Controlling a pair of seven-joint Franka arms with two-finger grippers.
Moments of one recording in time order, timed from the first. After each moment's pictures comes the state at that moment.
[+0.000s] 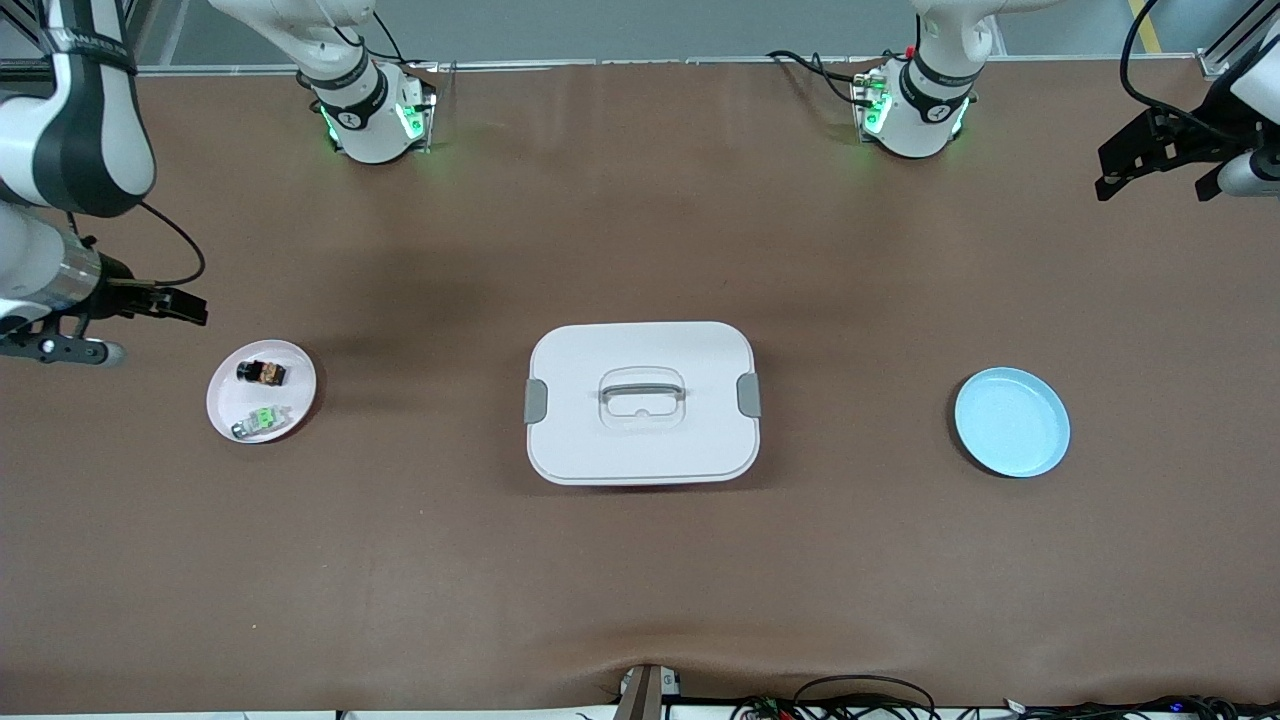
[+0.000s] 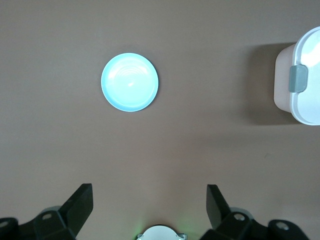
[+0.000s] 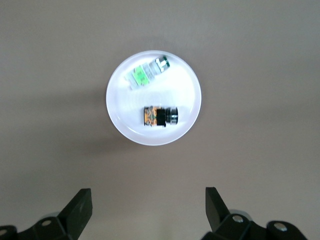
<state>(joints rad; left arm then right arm) 0.10 -0.10 -0.18 -1.53 0.00 1.41 -0.04 -0.13 0.04 -0.02 -2.03 -0.11 1.90 -0.01</state>
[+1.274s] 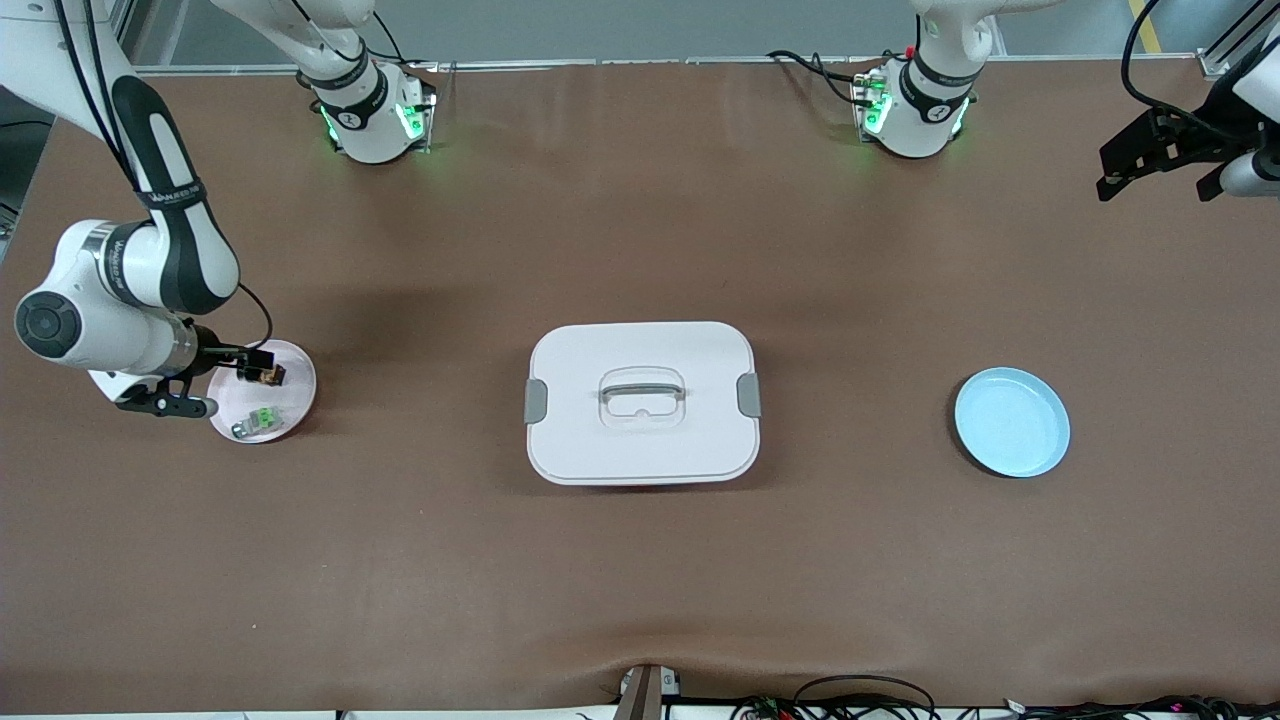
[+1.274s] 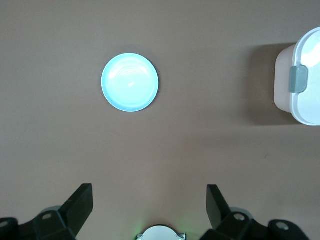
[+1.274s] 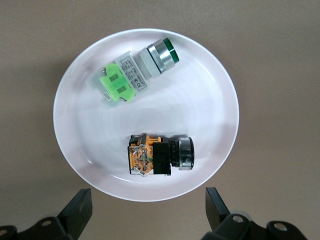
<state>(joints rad) 0.10 -0.10 -0.18 -1.53 0.00 1.41 -0.04 -0.18 0.35 -0.02 -2.09 -0.11 2.21 -0.01</state>
